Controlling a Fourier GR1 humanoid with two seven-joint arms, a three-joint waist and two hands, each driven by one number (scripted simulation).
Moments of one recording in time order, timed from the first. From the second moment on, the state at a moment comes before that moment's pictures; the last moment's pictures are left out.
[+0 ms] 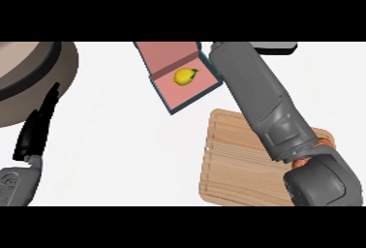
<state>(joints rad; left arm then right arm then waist) -0.20 0.40 0.03 -1.28 -0.16 0.16 0.05 -1.40 -0.01 -0.28 -0.30 0.49 -0.60 0.00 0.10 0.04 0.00</state>
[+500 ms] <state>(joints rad) -0.14 0.42 0.07 -1.30 -0.16 0.16 0.05 -1.31 -0.13 -0.39 -0.34 0.37 -0.48 -0.16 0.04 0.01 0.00</state>
